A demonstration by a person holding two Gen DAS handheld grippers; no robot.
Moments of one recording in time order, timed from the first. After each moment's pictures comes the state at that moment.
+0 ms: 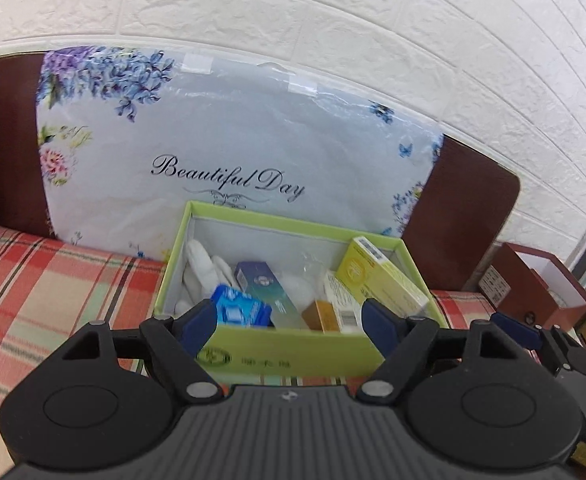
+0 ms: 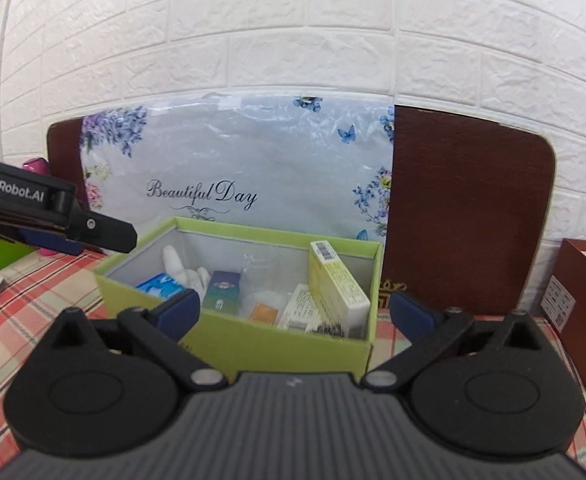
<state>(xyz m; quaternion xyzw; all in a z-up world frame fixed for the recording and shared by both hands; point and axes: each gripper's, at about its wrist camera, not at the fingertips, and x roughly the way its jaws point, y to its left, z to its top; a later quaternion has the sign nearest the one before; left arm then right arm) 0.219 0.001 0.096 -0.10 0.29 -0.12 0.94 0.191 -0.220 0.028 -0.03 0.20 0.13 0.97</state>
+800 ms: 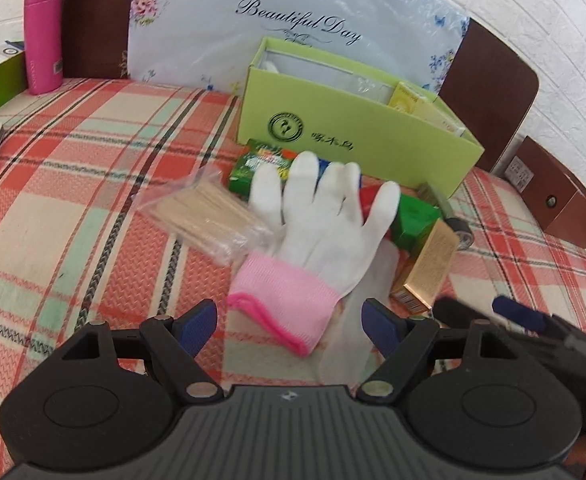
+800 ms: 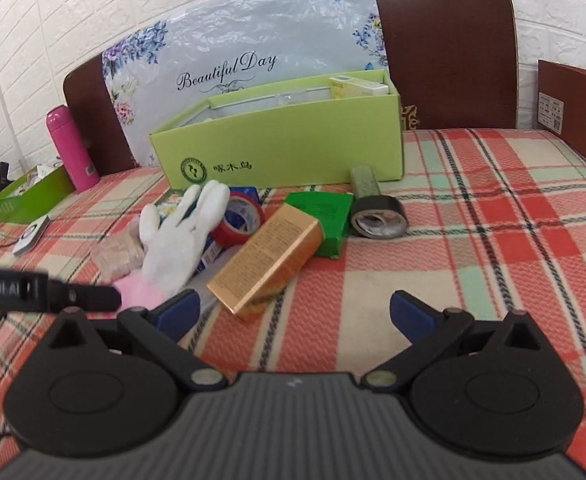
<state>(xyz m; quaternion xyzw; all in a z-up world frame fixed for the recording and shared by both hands) 0.109 0.041 -0.010 -0.11 0.39 -0.09 0.91 0.087 -0.198 -0.056 0.07 0.31 0.12 0.94</state>
